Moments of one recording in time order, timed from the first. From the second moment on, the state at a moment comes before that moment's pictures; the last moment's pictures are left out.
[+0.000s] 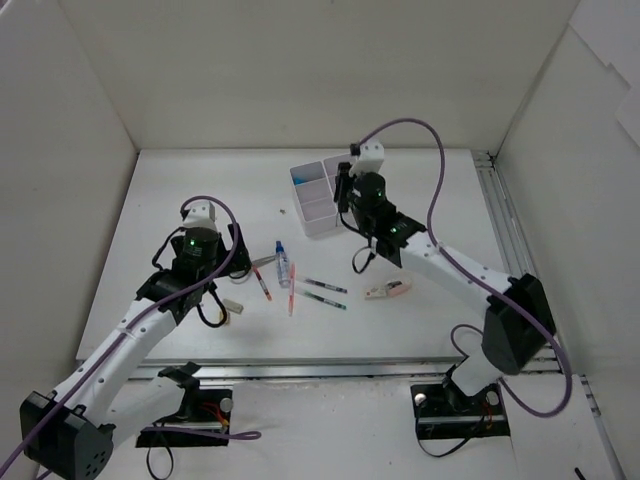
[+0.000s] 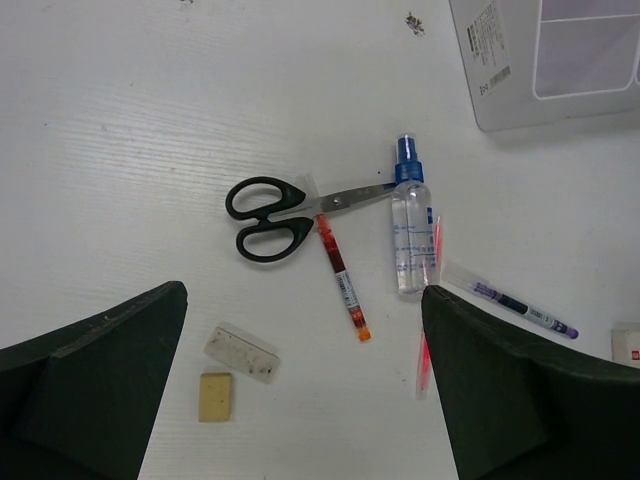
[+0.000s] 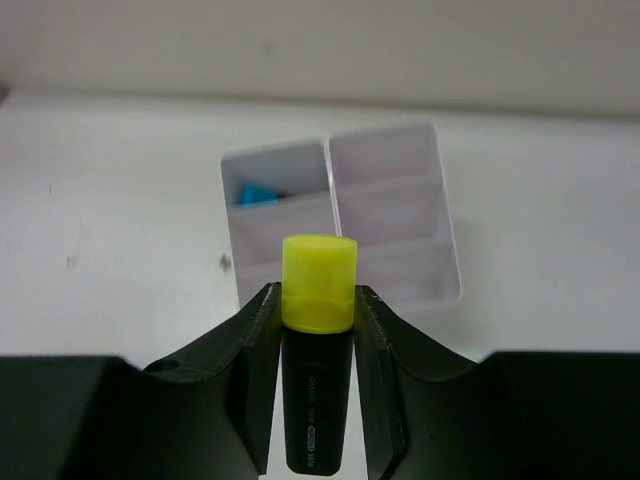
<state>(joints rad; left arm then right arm) -0.43 0.97 0.82 -0.46 -0.31 -0.48 0.68 1.47 1.11 0.10 0.41 0.24</state>
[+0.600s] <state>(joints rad) -0.27 0.96 0.75 -0.46 -0.22 -0.49 0.62 2.27 1.74 0.65 0.50 0.08</state>
